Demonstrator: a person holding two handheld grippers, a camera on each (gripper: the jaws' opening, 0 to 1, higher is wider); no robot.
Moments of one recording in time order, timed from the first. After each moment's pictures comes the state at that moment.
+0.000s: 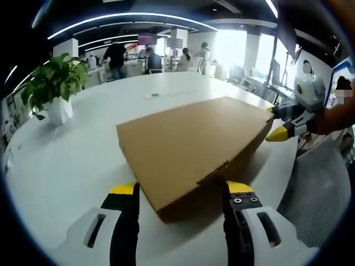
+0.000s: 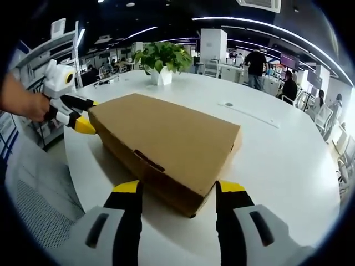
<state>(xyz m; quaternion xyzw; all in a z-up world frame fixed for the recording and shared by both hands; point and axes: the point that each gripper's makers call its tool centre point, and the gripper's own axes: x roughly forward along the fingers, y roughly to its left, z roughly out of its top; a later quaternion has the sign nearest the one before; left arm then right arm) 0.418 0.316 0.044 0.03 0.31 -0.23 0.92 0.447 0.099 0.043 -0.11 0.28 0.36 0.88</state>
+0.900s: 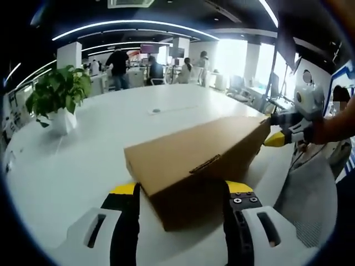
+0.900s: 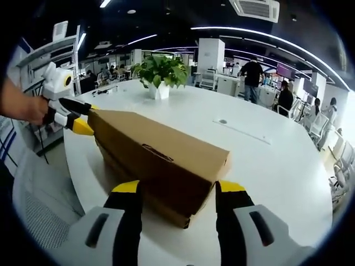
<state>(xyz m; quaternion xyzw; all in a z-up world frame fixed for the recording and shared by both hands) 0.423 0.318 0.090 0.01 0.28 -0.23 0.93 0.455 0.102 0.091 -0.11 0.24 0.36 0.90</state>
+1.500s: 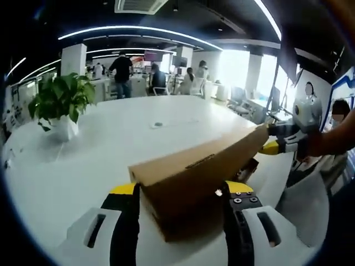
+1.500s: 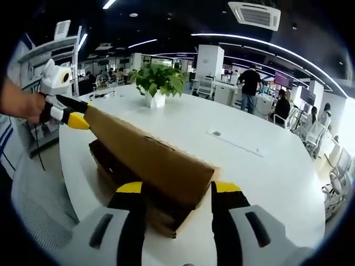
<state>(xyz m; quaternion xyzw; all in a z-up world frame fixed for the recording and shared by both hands) 0.443 0.320 0.129 -0.03 0.25 -0.23 0.94 0.483 0.097 0.119 -0.13 0.20 0.34 0.91</state>
